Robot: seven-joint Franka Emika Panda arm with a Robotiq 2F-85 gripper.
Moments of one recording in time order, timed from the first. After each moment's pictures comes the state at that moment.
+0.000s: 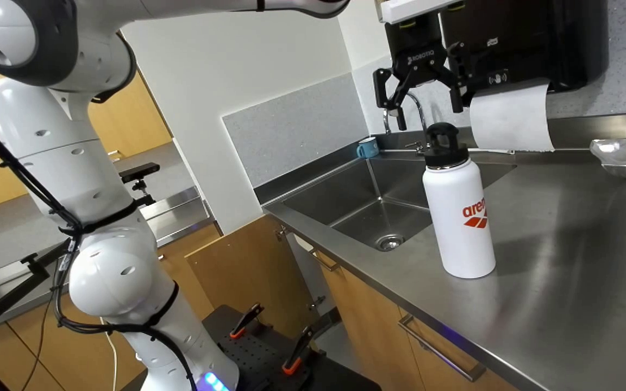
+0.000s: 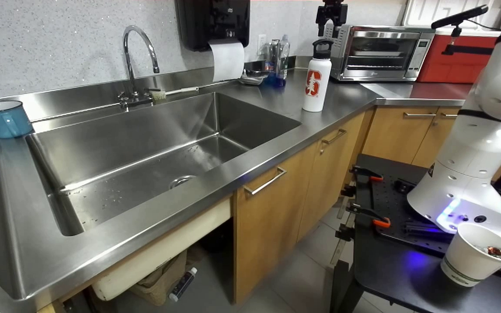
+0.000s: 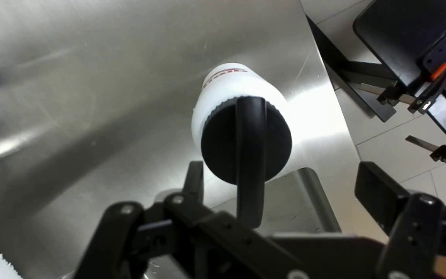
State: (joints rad) arm -0.34 0.05 -0.43 -1.74 -0.02 1.78 -1.49
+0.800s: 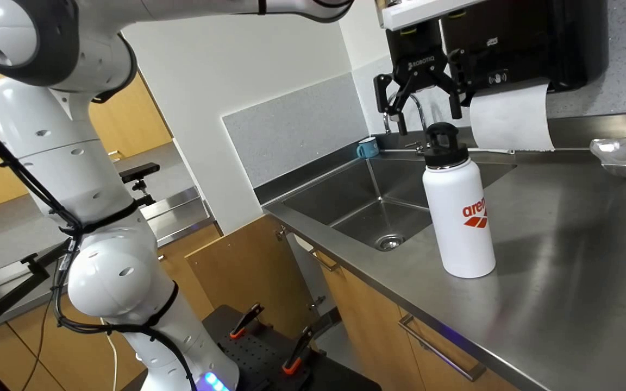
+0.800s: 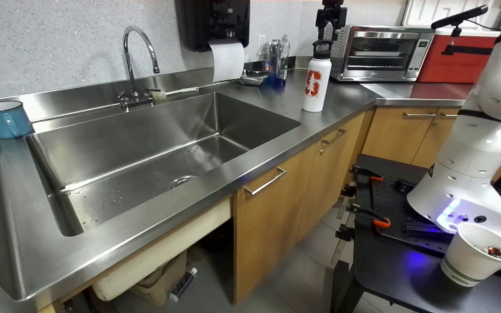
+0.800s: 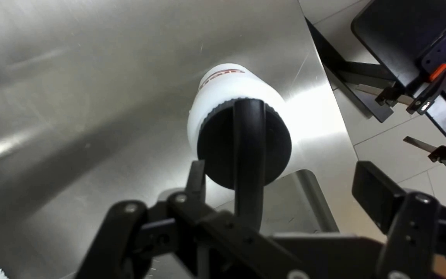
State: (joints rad) arm -0.35 0.05 -0.42 -1.75 -0.02 1.79 -1.49
